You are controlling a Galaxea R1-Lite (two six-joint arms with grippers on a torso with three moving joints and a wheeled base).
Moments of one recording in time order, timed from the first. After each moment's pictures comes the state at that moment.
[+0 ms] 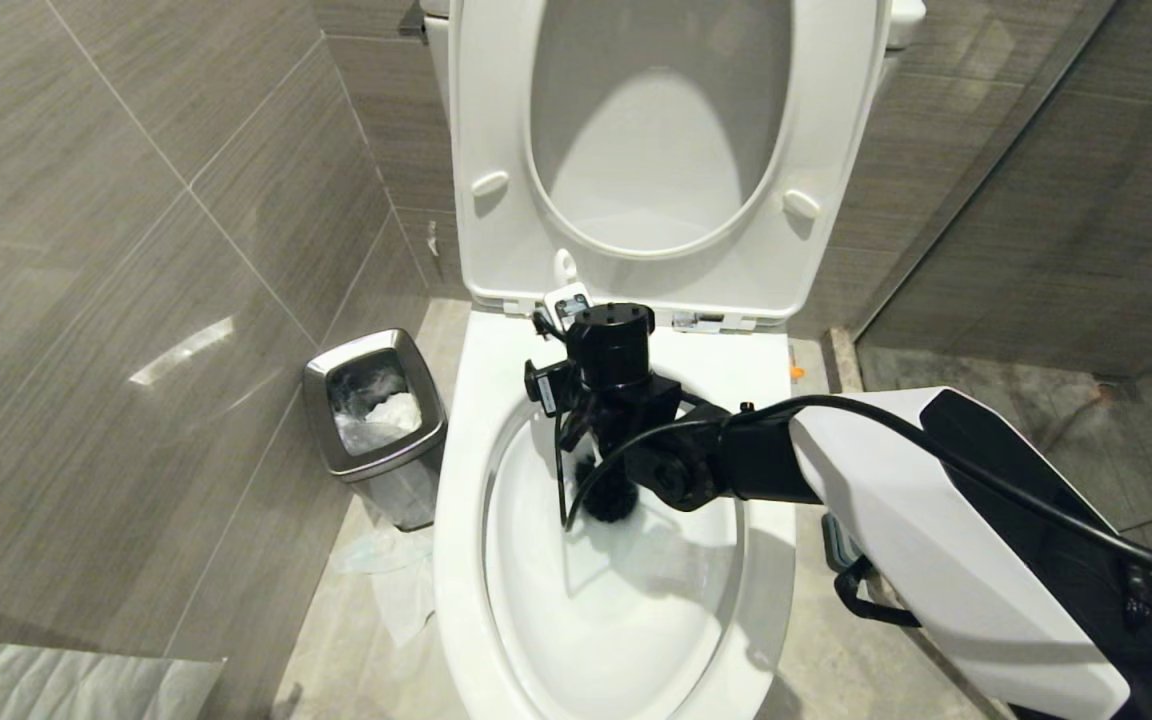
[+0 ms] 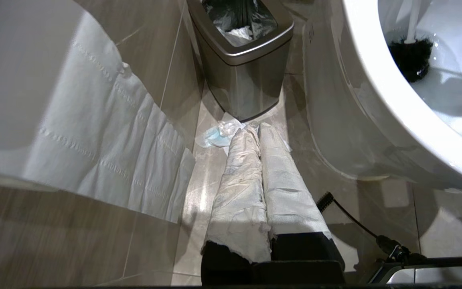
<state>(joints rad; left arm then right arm) 0.00 0.00 0.00 0.01 0.00 0.05 0.72 2.51 -1.98 -0.42 -0.44 -0.16</state>
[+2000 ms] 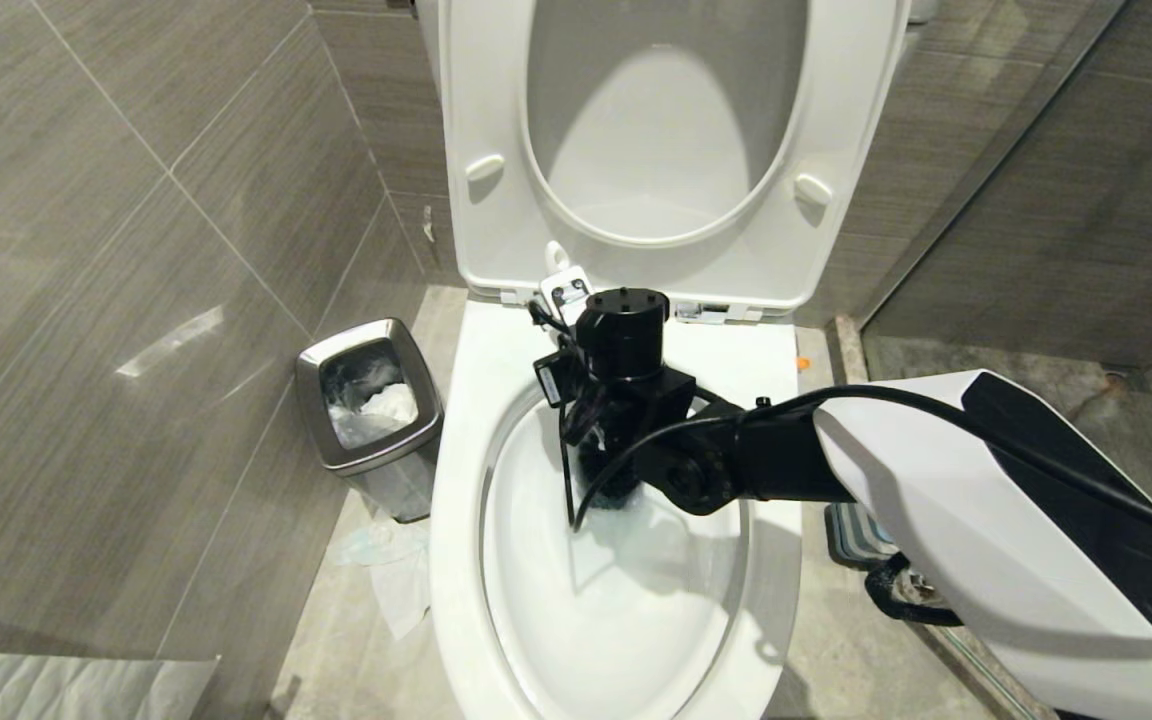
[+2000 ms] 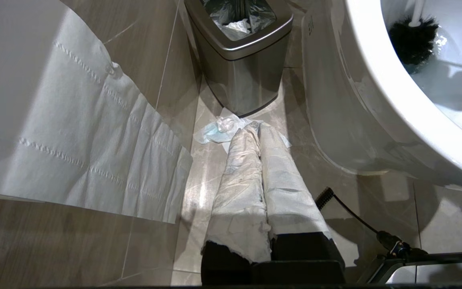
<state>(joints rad) 0.00 0.00 0.00 0.01 -0.01 0.05 0.74 2.43 -1.86 -0.53 -0.46 -0.27</state>
